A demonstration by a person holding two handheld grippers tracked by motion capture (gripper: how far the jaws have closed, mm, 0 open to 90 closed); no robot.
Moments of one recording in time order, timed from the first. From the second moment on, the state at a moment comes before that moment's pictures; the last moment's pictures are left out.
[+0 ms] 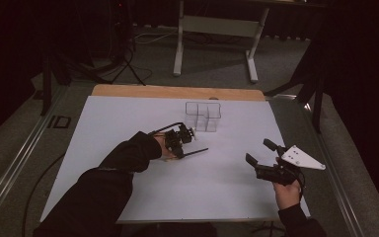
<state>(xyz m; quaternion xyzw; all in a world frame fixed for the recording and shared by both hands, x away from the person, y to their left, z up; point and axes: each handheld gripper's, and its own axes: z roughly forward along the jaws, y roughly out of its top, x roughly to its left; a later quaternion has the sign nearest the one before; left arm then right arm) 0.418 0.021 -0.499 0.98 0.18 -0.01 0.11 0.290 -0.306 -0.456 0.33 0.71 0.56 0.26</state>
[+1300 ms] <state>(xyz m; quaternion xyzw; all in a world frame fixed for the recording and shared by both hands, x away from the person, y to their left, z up) 0.366 0.007 -0.431 0.99 0.07 -0.04 0.12 0.281 -0.244 -0.445 0.20 0.83 0.47 0.23</state>
